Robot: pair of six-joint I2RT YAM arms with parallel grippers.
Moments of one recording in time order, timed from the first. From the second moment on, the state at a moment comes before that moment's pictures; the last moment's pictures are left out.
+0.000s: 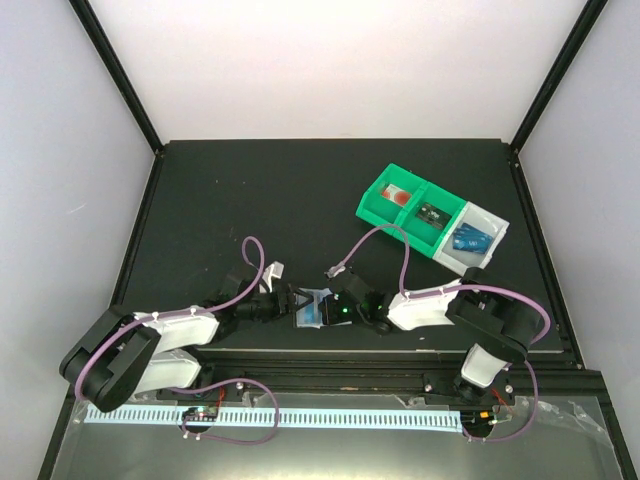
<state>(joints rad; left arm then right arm) -0.56 1.23 0.20 0.40 0.57 -0.97 1.04 1.66 0.63 0.22 -0.03 0.79</state>
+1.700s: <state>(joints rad) -0.74 1.40 0.34 0.57 0.58 -1.06 1.02 1.13 0.46 -0.01 0.19 0.77</state>
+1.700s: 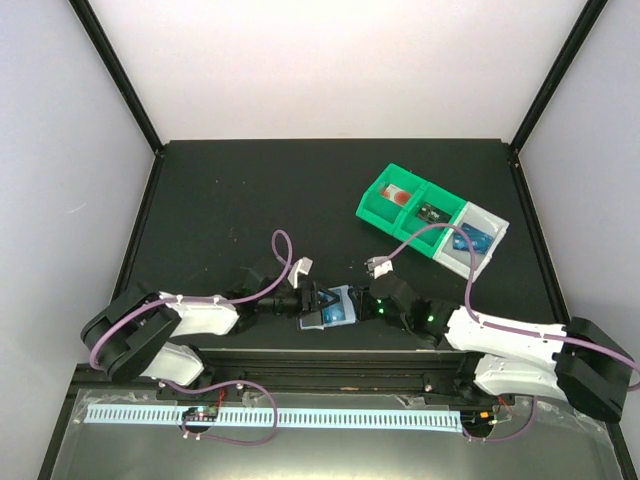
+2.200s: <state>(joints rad) -0.73 1.26 0.32 0.38 0.44 -0.99 0.98 1.17 0.49 -0.02 0.11 0.70</state>
